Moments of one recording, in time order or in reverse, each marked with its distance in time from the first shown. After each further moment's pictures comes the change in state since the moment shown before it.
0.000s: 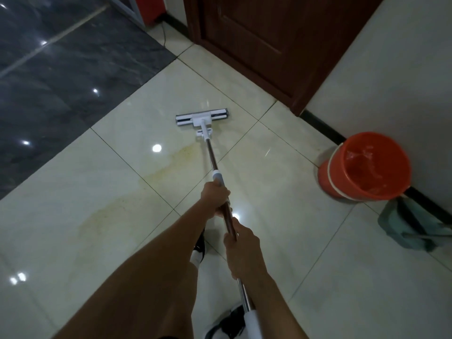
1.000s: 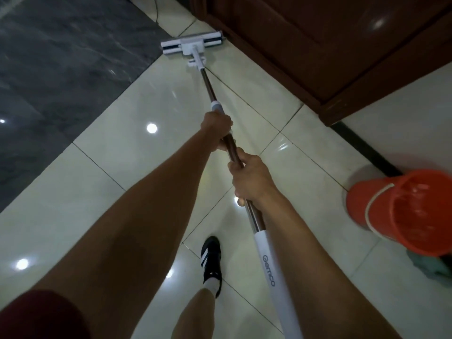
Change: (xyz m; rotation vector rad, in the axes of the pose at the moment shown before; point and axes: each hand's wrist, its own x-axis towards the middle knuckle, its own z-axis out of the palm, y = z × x) left_hand 0.244 0.364 -0.073 0.114 0.000 0.092; right_hand 0.372 -0.261 -0.012 0.027 -0.028 0.067
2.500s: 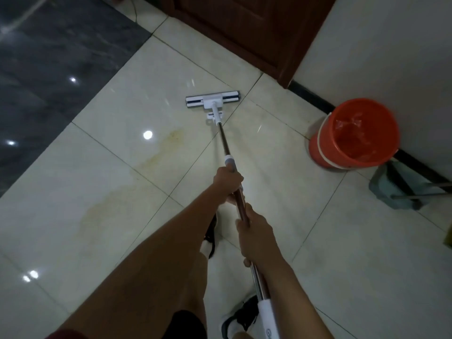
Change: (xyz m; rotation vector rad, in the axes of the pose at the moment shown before) left_hand -0.302 -0.313 0.168 0.014 -0.143 -0.088; right_hand -0.364 0.315 -0.022 0.022 0.048 0.048
